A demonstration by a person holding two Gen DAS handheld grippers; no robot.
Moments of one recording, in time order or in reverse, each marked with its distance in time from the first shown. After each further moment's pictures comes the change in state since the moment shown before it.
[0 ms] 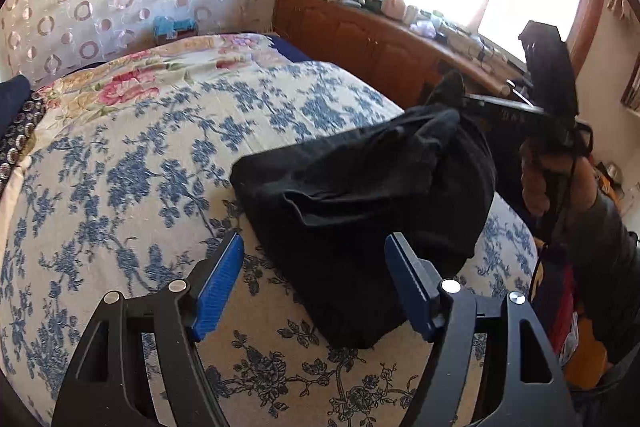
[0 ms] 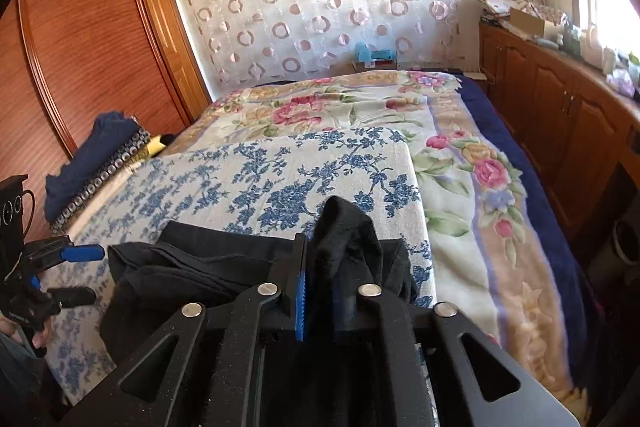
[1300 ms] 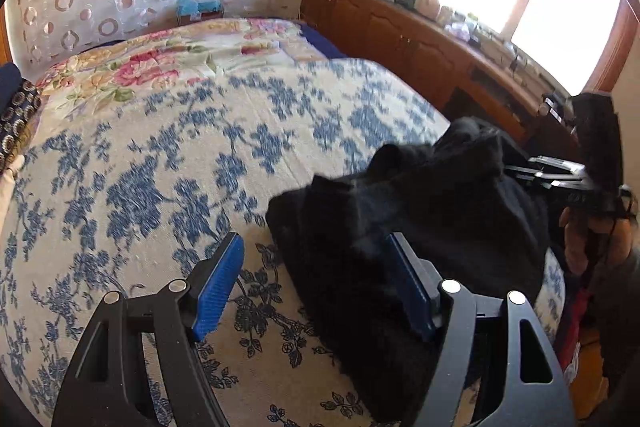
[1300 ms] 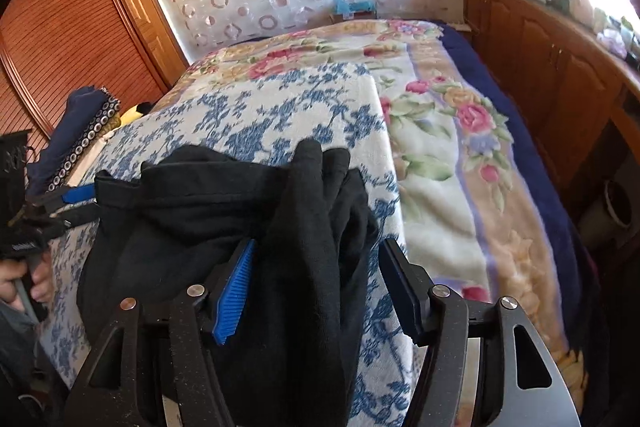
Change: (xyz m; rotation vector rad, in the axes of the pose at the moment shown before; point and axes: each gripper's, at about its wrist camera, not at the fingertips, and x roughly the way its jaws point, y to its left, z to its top) left arm 0.046 0.032 0.031 -0.090 0.046 0.065; right arm 0.020 -0.021 -0.013 0.069 0.185 -0.015
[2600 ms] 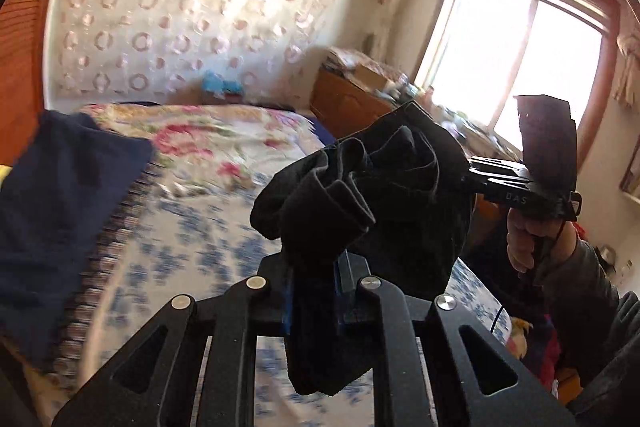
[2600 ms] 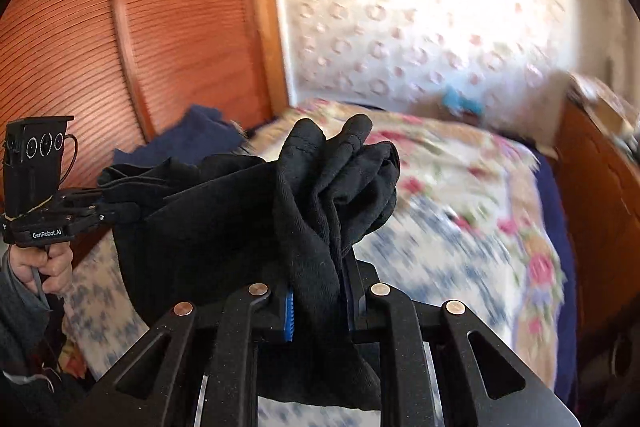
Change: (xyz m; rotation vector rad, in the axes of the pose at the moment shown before) left arm -0.191 0.076 -0.018 -0.099 -0.367 -0.024; right arm -0.046 0.160 0.089 -0.394 -0.227 0.203
